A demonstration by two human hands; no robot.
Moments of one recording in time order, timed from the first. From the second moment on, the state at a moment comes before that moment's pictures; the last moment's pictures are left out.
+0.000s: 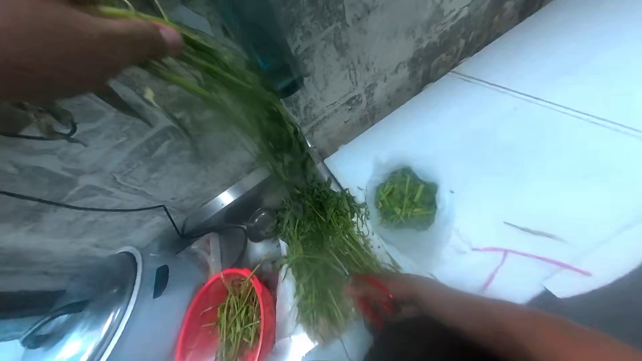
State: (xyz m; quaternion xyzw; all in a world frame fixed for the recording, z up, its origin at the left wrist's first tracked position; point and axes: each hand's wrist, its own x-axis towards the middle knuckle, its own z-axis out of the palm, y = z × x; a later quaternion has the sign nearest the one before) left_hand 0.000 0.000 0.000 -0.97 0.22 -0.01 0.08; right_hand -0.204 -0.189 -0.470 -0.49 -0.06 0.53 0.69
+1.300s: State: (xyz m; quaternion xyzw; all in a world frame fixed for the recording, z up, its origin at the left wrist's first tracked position) left_hand -0.072 -0.076 -0.136 -0.92 0.28 -0.03 0.27; right_hand -0.194 -0.274 -0.480 -0.30 0.07 0.34 0.89
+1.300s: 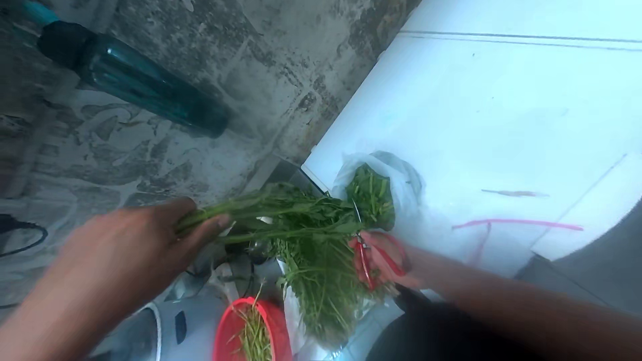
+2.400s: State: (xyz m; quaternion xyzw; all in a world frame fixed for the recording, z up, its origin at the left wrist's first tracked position) left_hand -0.055 -0.158 -0.124 -0.83 0.39 -0.08 0.39; right_hand -0.233 -0.273 -0.498 -0.24 -0.13 0.32 0.91
